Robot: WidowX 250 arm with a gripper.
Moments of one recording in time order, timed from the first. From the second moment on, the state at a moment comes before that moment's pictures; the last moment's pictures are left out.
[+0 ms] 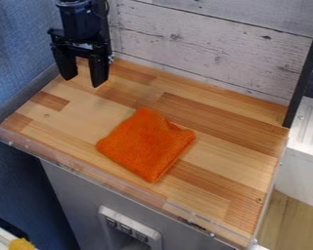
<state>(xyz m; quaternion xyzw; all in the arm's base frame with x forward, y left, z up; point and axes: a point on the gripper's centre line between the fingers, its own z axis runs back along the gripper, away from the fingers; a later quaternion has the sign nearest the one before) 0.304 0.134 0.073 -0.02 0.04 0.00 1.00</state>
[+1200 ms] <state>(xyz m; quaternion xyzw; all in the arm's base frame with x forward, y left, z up) 0.286 0.027 0.083 0.01 -0.02 -0.30 0.95</state>
